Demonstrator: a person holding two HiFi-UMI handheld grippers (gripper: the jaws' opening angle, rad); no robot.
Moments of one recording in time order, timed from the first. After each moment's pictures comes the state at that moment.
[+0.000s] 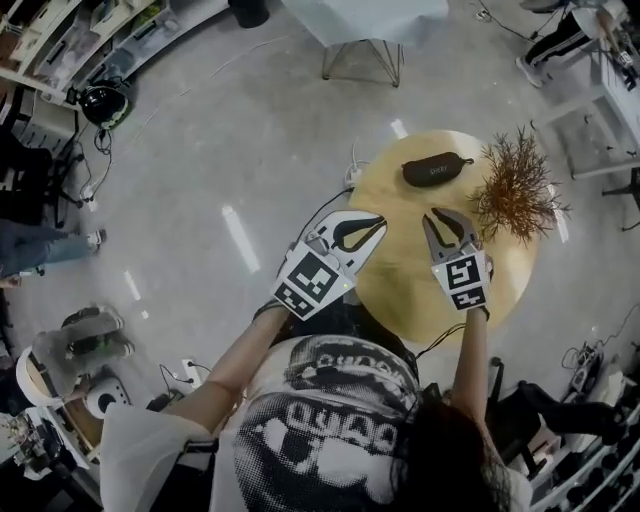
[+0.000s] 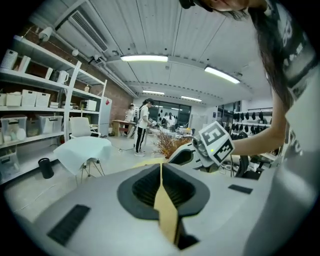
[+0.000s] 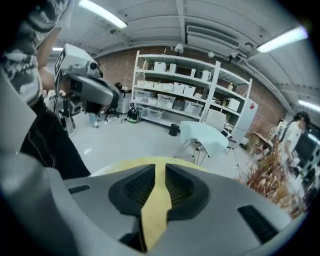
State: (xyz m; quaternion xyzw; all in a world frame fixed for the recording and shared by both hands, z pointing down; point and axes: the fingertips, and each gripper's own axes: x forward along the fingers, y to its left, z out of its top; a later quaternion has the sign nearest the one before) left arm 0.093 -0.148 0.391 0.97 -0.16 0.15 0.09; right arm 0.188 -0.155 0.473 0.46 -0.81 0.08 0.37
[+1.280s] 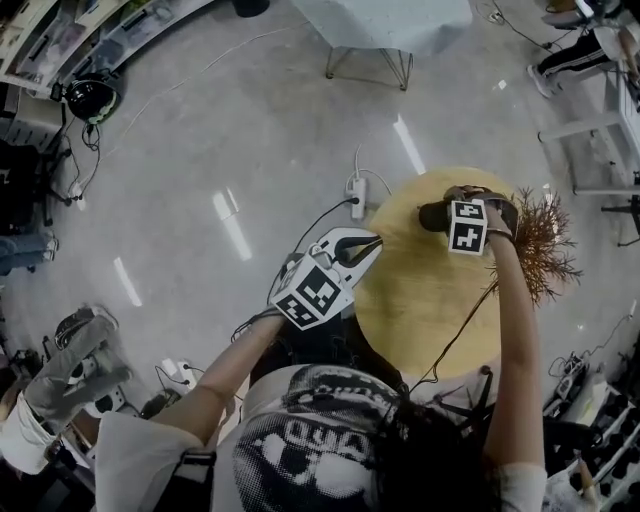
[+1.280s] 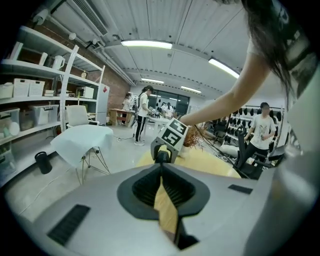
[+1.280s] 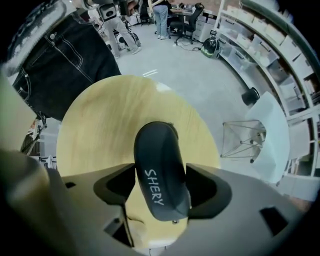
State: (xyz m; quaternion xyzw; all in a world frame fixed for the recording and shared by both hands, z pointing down) left arm 0.079 -0.239 0.459 0.96 -0.13 0.21 0.11; right arm 0.256 -0.256 0.618 -0.02 -0.68 0.04 0.74
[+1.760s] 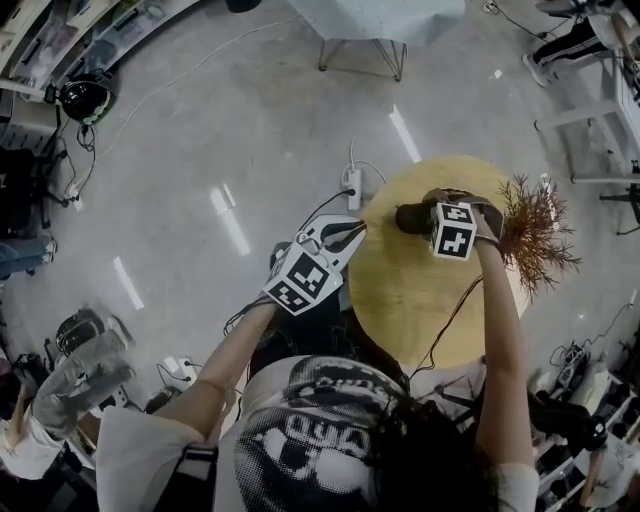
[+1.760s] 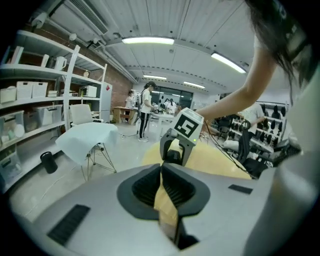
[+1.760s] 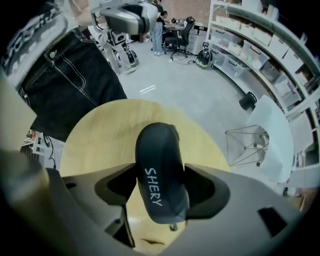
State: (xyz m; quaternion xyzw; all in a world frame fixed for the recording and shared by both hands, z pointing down) left arm 0.062 -0.245 0.486 0.96 -0.14 0.23 0.10; right arm 0.201 -0.230 0.610 0.01 -0.73 0.07 0.68
